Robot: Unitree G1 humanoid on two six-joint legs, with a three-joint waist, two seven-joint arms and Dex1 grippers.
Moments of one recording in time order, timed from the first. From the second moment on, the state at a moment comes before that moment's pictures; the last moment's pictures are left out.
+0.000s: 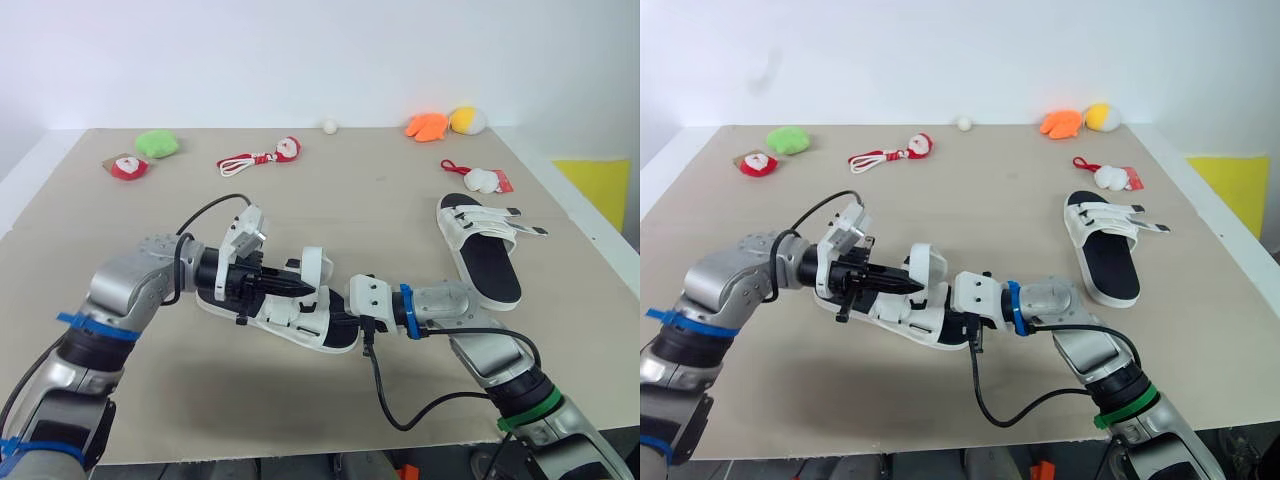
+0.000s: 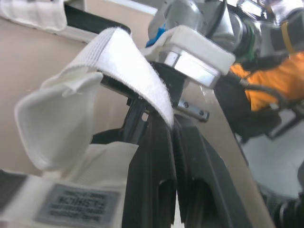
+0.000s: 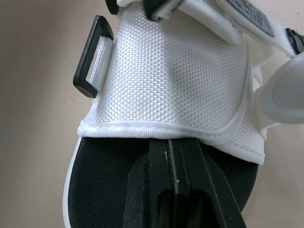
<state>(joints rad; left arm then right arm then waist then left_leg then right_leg) -0.69 0.64 -0.23 0.00 -0.64 0.69 -1.31 -0.45 -0.58 0.39 -0.13 0.07 0.25 1.05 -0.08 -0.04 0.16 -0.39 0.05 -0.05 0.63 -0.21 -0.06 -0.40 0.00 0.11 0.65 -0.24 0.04</state>
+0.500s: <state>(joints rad) -0.89 0.56 -0.44 0.34 -0.47 0.52 -1.60 -0.44 -0.57 0.39 -0.14 0.07 0.24 1.03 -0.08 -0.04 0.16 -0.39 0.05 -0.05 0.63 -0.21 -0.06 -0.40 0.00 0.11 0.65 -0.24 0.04</state>
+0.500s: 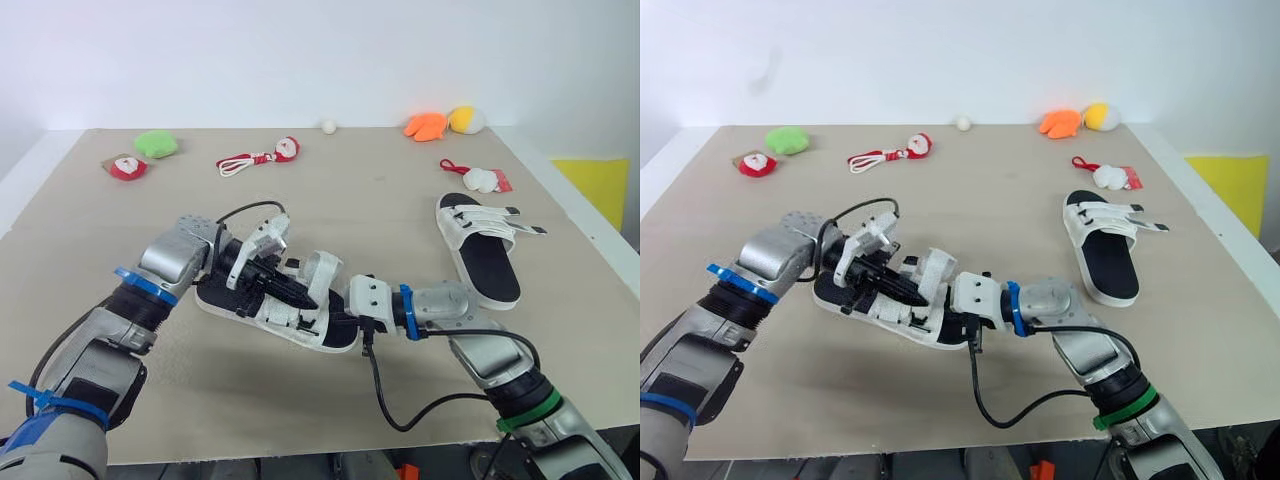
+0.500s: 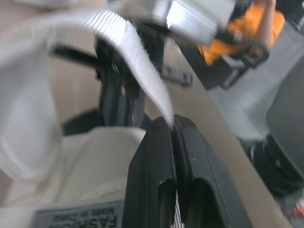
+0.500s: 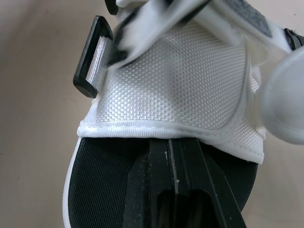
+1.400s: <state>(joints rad) -0.84 0.57 -0.41 0.23 -0.48 0.64 -1.60 -0.43 -0.57 0.39 -0.16 0.06 0.26 1.02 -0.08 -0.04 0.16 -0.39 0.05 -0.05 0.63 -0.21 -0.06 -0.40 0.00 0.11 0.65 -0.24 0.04</state>
